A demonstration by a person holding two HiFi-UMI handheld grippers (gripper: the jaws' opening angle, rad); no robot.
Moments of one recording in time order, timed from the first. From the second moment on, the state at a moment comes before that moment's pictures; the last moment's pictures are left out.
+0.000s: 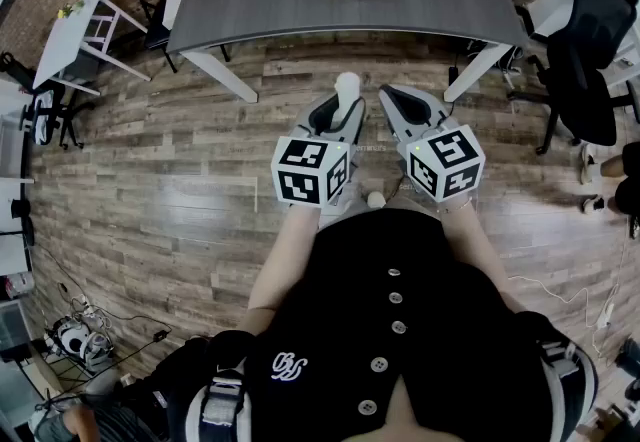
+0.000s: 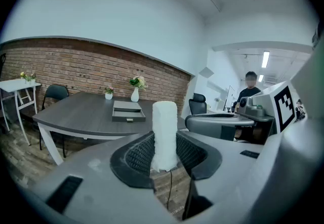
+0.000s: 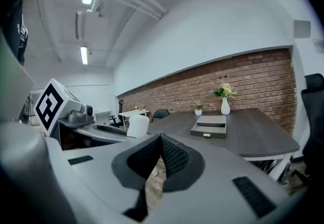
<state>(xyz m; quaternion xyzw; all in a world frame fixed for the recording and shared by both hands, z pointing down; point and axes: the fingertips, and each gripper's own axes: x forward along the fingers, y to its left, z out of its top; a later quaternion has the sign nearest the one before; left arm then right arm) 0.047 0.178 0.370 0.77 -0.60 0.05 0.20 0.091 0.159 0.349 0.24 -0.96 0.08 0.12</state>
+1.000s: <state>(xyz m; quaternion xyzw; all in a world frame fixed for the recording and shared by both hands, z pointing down) 0.047 0.148 0.373 0.76 -0.62 0.03 0.21 0.112 0.129 0.359 0.23 -0.96 0.11 0.11</state>
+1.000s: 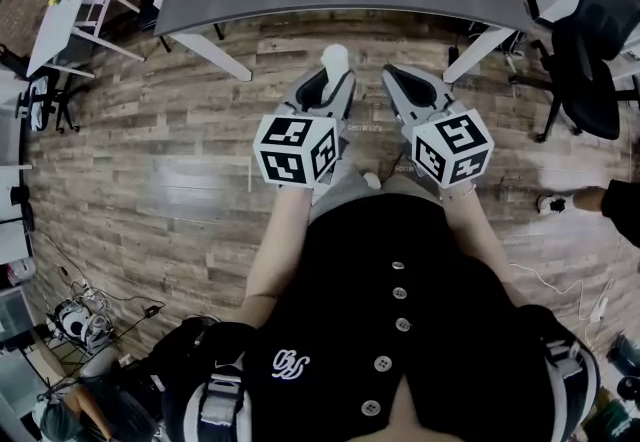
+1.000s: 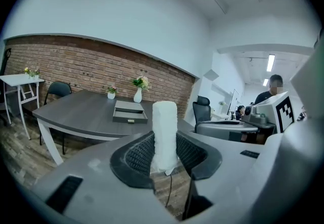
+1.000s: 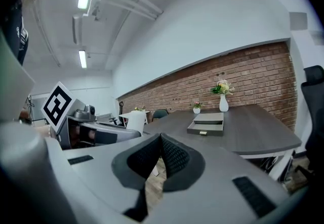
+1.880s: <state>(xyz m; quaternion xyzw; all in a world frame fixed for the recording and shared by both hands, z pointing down) -0.055 -0.045 0.407 0.76 -0.60 0.04 0.23 0.023 -0.061 0.390 0.25 -0.95 0.13 0.12</state>
